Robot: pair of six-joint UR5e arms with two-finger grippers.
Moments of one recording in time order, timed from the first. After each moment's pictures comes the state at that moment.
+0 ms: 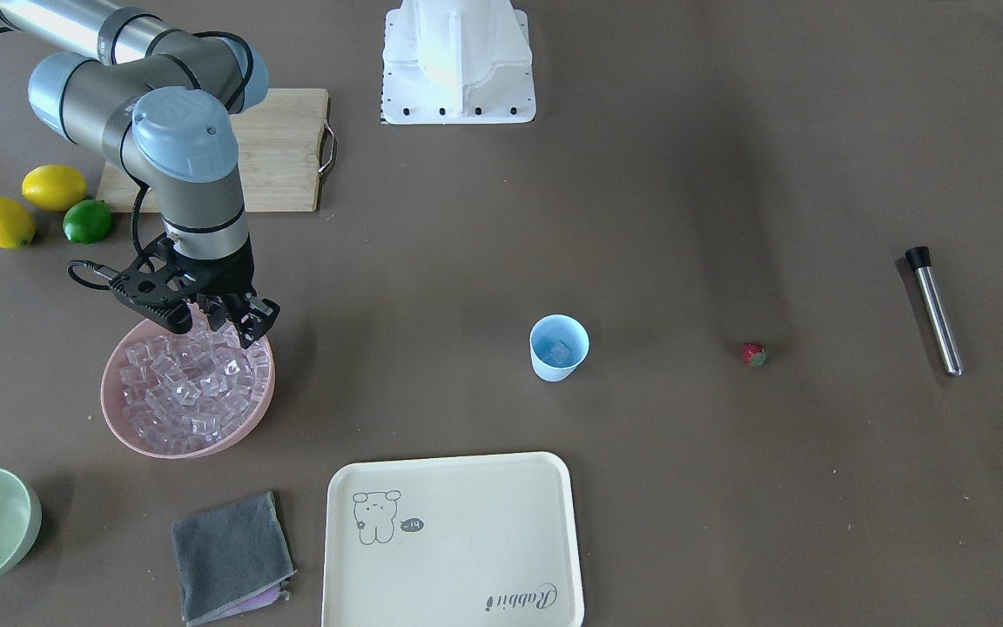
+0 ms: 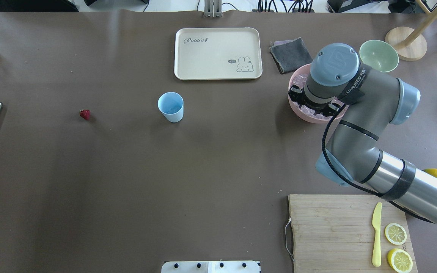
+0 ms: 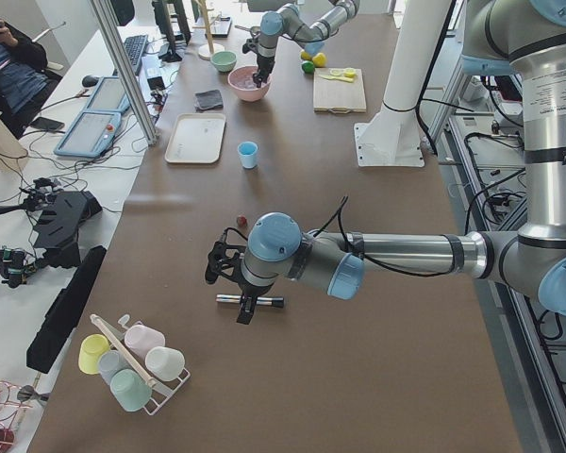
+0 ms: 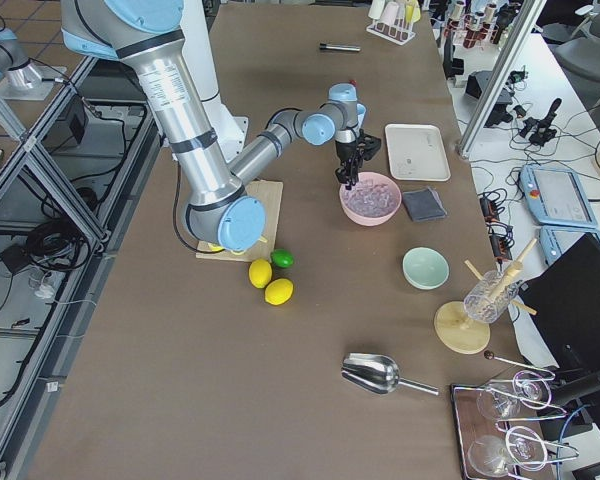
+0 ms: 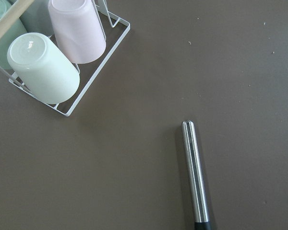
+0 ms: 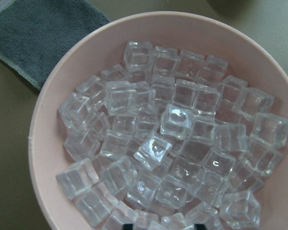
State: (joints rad) left arm -1.61 -1.41 -1.74 -1.94 -2.42 -0.12; right arm 0.72 -1.08 1.72 -1.63 1.78 1.54
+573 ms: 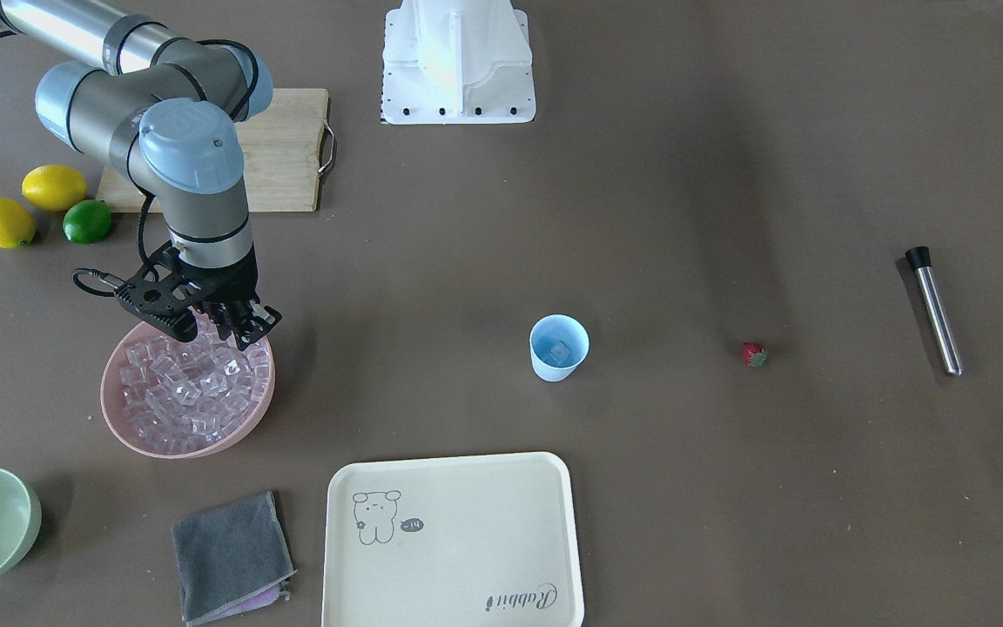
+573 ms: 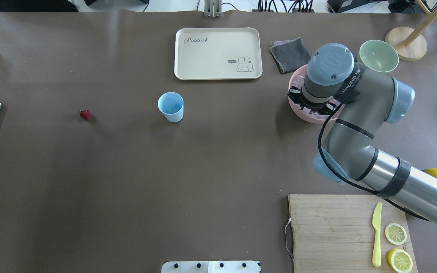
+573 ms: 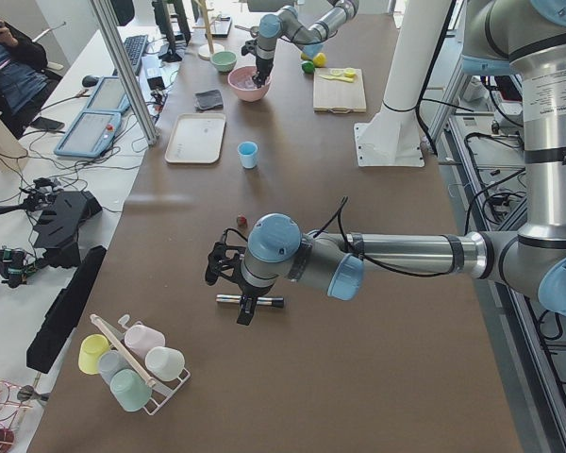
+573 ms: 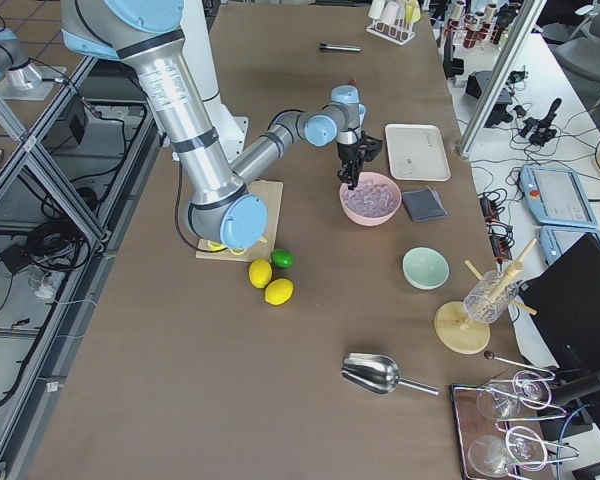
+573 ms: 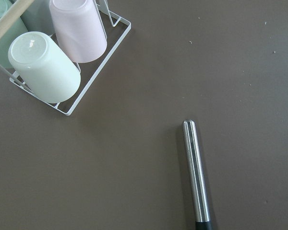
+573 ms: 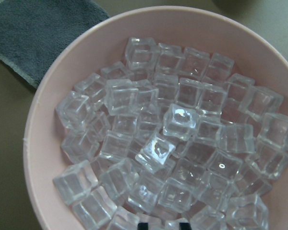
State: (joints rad) left arm -1.61 -1.41 -1.74 -1.94 -2.41 -0.12; right arm 0.71 -1.07 1.69 -1.63 1.78 1.53
